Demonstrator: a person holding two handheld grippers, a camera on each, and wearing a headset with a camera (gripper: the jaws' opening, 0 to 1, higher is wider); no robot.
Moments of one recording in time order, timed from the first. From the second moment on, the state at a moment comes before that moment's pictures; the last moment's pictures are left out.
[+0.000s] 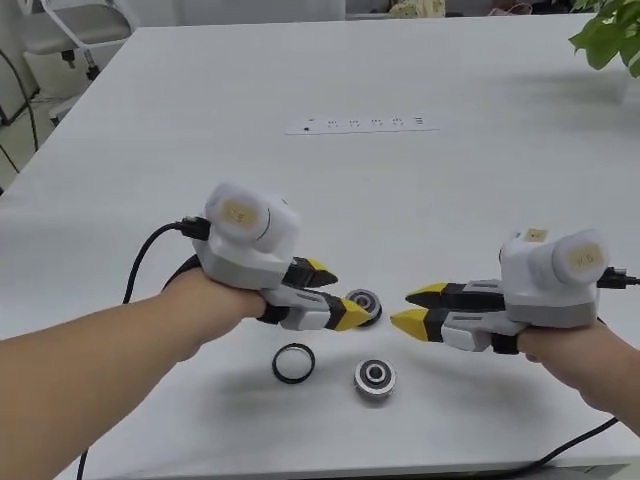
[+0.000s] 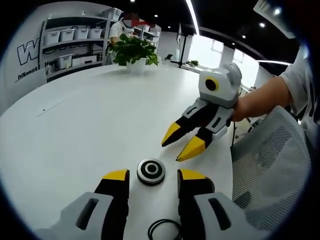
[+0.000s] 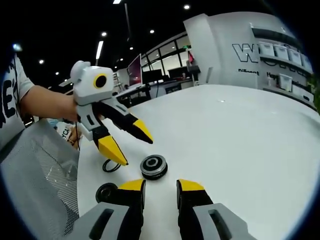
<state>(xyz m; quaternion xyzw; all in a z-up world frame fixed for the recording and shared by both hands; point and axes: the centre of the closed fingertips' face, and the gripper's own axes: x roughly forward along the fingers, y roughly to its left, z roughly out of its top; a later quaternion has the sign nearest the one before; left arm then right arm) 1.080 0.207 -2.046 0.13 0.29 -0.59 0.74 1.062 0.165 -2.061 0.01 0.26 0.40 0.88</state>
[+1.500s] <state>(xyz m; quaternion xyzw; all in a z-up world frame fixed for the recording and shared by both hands) 1.081 0.194 -2.061 0.24 0.25 -0.59 0.73 1.067 0.178 -2.068 -0.01 0.27 0.41 0.87</state>
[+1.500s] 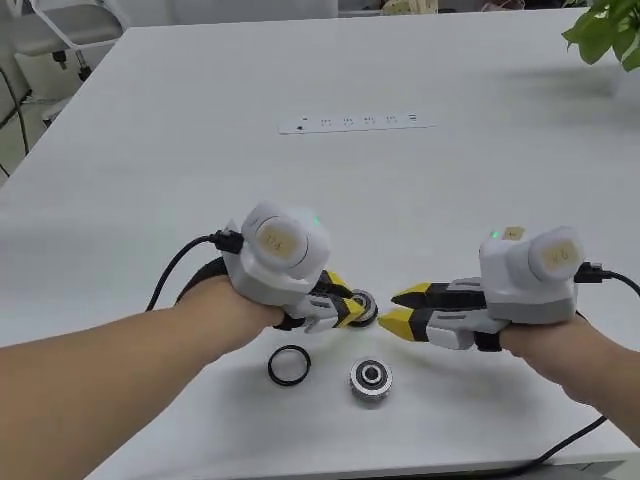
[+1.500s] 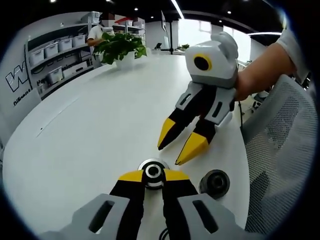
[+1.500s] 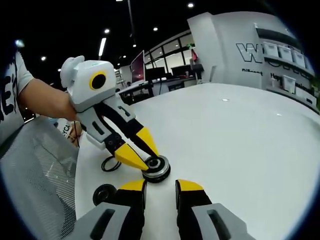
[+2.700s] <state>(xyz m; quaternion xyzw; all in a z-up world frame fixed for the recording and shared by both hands) 1.078 0.194 -2.062 0.23 0.26 -0.58 0.74 1.066 0.185 -2.080 -0.02 0.29 0.44 0.85</state>
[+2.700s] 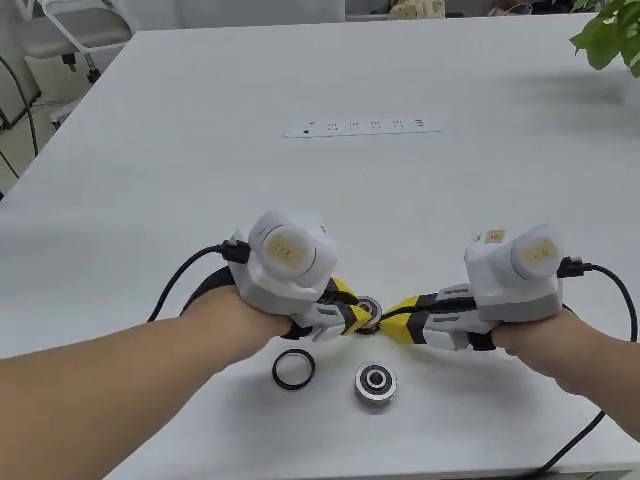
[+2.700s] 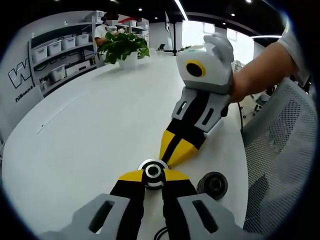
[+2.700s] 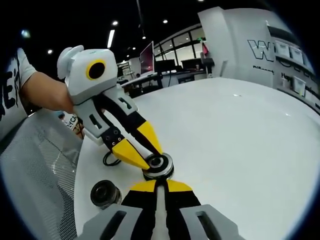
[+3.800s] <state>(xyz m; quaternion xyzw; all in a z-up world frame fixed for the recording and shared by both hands) 1.077 0.193 -2.062 0.23 0.25 -0.57 0.74 1.062 0.183 -2.070 0.06 0.32 0.39 0.86</state>
